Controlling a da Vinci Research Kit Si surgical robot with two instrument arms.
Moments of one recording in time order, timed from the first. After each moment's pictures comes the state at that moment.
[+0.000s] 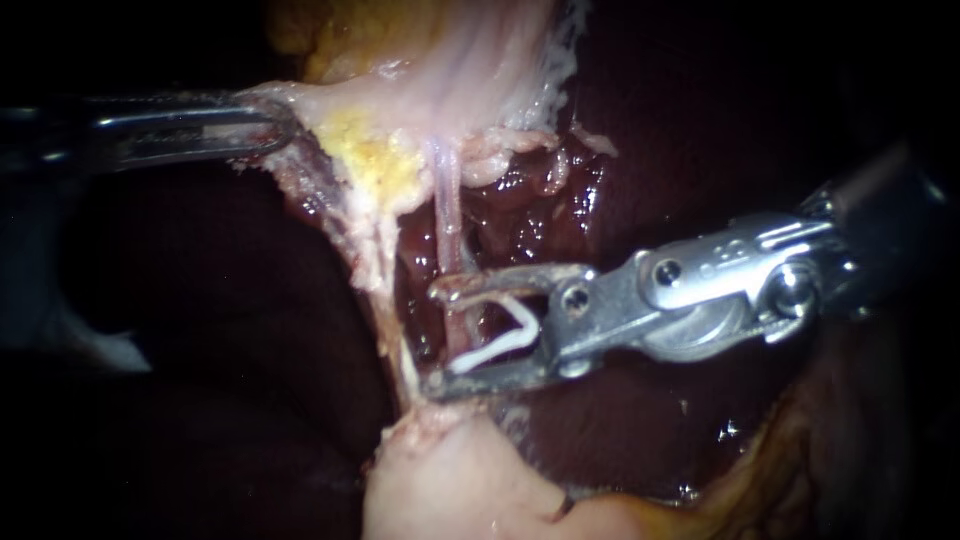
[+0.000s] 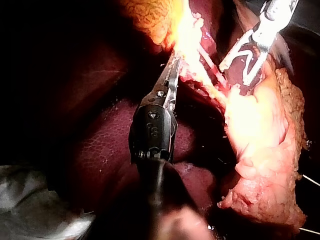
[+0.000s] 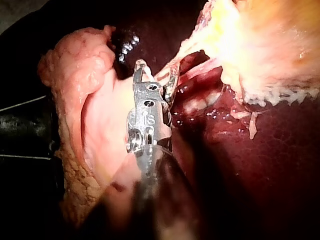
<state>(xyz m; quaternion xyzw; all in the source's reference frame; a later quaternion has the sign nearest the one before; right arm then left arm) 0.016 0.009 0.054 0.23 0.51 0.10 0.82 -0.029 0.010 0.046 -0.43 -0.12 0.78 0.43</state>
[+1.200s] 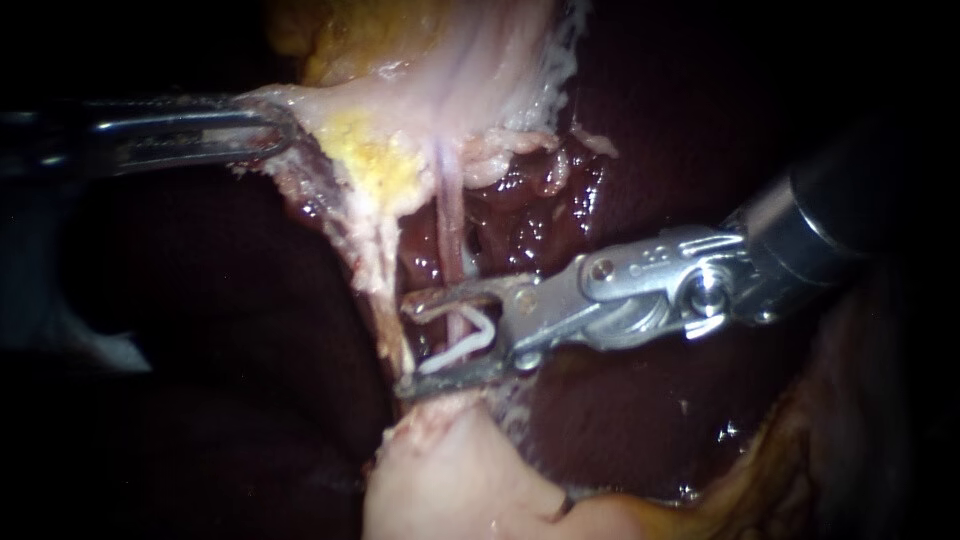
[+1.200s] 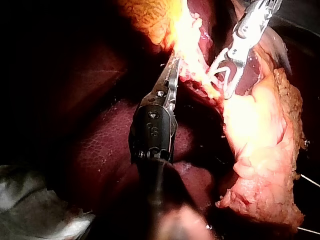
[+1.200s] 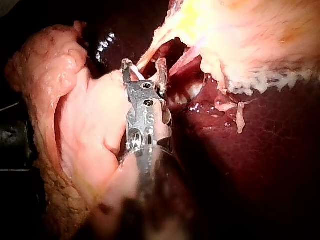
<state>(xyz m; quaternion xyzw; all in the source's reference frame) 0.019 0.009 0.062 0.28 0.52 0.10 0.80 -0.030 0.010 0.045 -0.43 -0.12 0.78 0.43</state>
